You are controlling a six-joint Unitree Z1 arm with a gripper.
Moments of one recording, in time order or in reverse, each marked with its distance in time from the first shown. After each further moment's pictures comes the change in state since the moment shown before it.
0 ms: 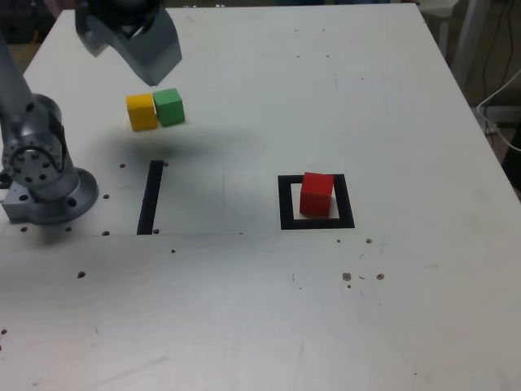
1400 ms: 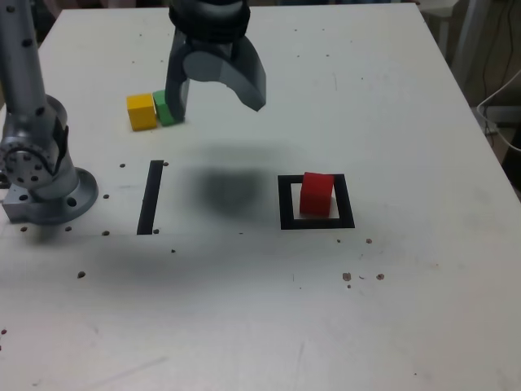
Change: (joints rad) arm -0.131 0.248 -0.290 0.049 -0.457 -0.612
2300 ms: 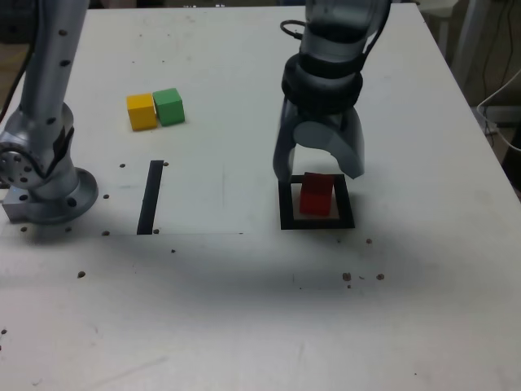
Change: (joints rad) arm -0.207 0.317 -0.257 -0.170 -0.055 -0.071
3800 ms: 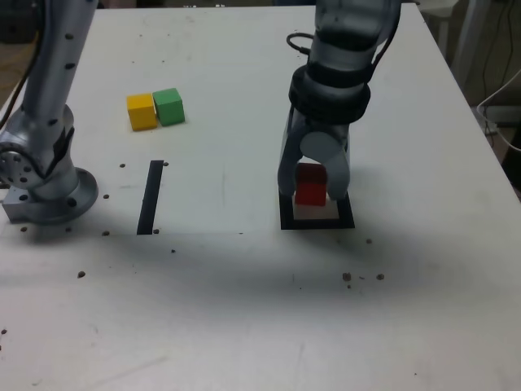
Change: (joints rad) arm -0.006 0.055 -0.044 0.008 -0.071 0.008
